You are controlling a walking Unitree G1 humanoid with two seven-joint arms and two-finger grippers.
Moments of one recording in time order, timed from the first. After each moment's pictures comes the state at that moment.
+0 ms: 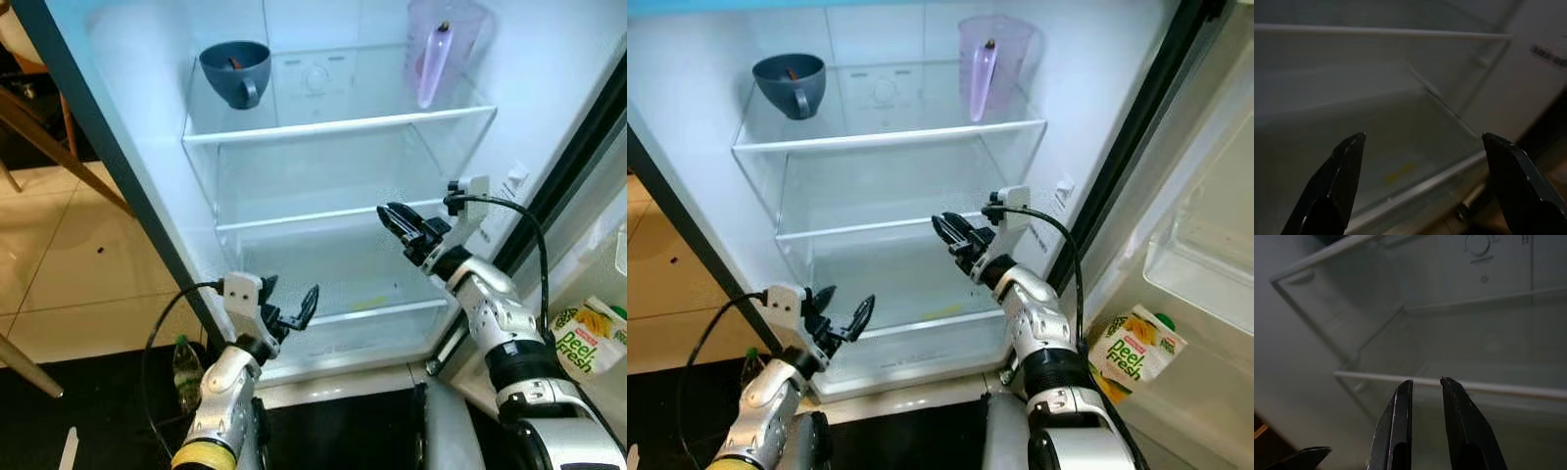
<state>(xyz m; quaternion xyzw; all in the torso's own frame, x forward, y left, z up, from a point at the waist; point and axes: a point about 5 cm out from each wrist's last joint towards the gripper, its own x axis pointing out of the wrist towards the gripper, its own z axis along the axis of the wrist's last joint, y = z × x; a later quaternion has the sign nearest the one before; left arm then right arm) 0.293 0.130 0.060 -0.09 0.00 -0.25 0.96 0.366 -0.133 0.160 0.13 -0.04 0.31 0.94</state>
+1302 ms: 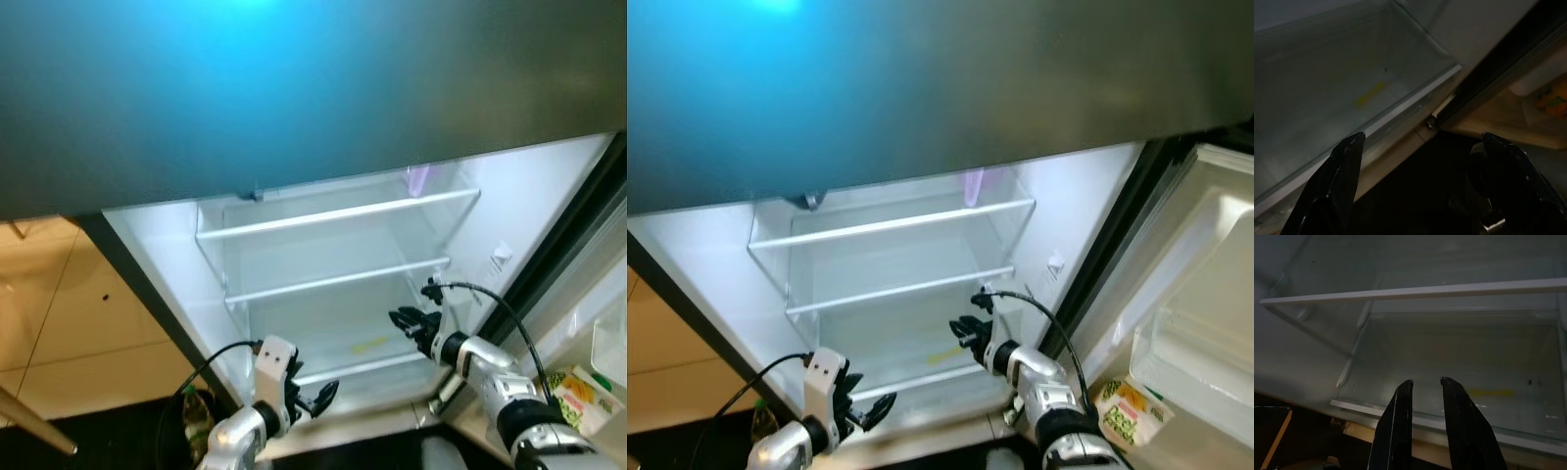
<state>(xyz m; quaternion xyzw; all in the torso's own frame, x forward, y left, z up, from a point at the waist) 0.240 0.122 -0.024 -0.07 0.22 -0.32 0.92 0.322 -0.164 0.042 0.06 0.18 0.25 0.95</state>
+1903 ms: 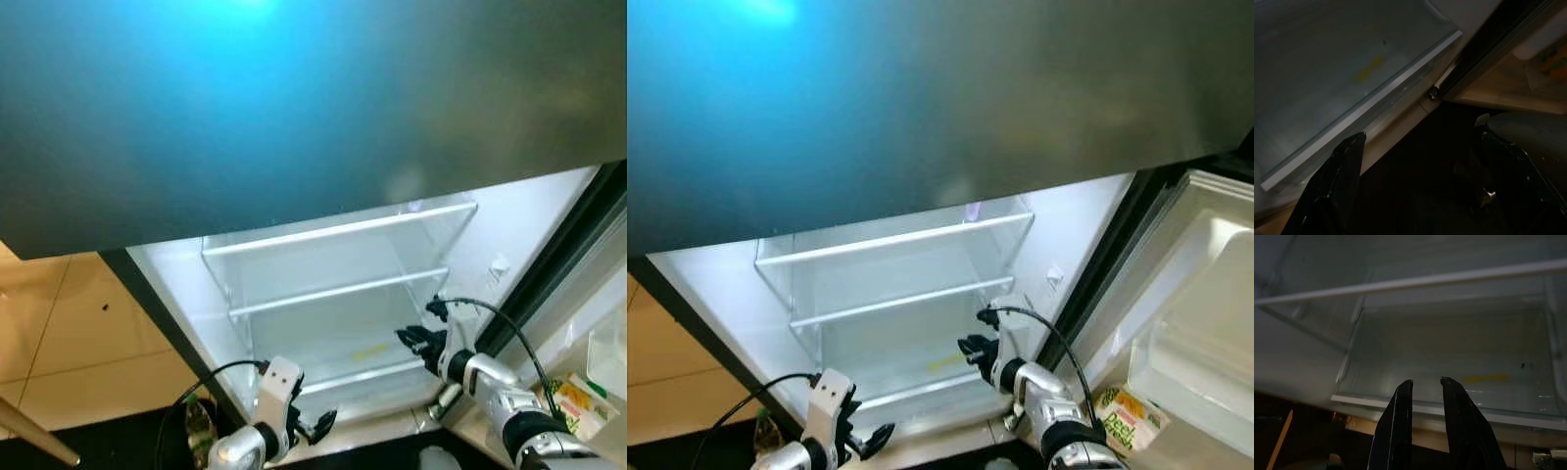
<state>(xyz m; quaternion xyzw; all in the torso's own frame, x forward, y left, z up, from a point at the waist) 0.222 0.122 -0.044 -0.03 0.27 -0.32 0.91 0.311 -0.174 0.026 0.07 0.21 0.22 0.95</state>
